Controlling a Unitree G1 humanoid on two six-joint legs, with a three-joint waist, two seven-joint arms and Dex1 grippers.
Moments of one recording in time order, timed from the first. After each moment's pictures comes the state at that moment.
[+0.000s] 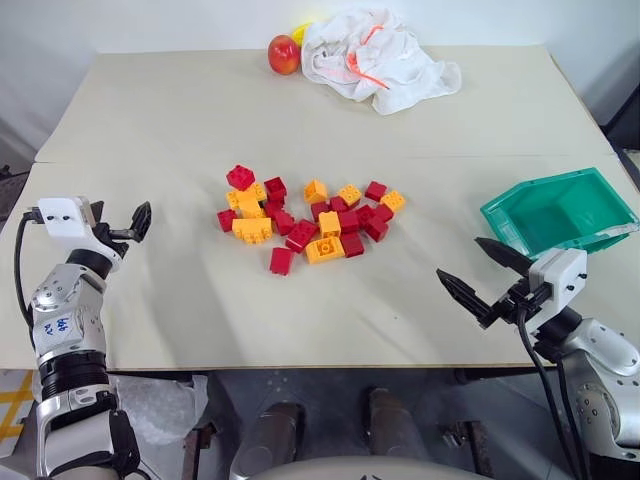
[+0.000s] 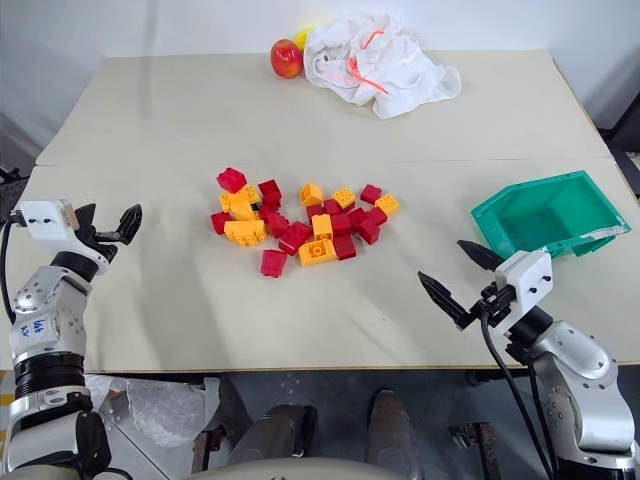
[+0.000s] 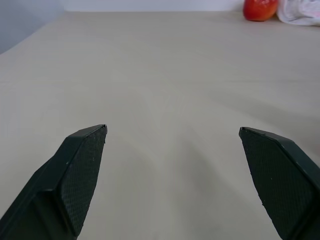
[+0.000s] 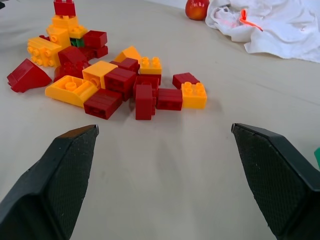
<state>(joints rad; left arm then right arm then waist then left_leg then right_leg) -0.40 0.56 0.44 0.44 -0.33 0.10 -0.38 0.12 -0.55 -0.31 -0.38 0.49 0.20 0.75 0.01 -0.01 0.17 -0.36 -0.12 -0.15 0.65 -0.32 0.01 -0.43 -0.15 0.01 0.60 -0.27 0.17</state>
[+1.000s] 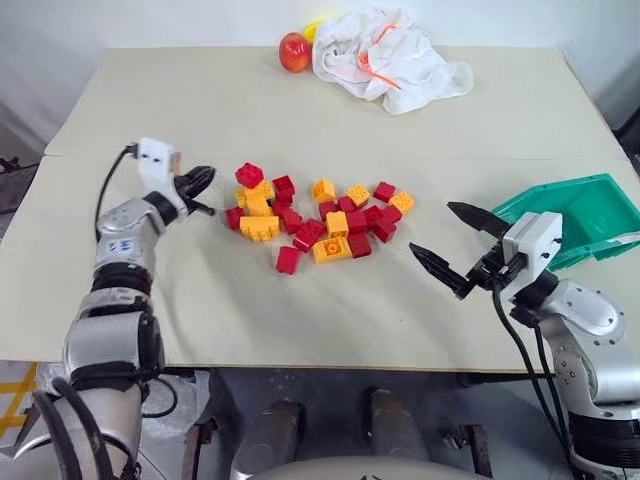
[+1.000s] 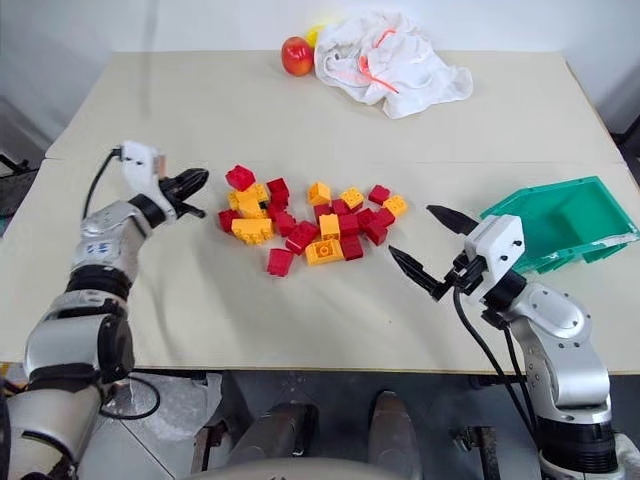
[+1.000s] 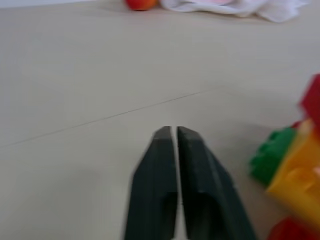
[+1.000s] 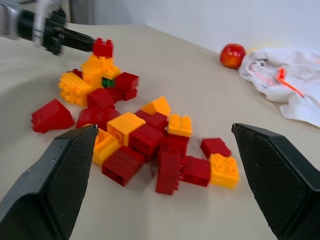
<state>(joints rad) -0.99 0.47 0.17 1.16 -0.15 -0.12 -0.66 -0.09 -0.56 -0.18 -0.38 0.45 0.20 0.75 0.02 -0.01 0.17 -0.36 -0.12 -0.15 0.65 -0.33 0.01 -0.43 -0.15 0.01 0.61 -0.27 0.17</state>
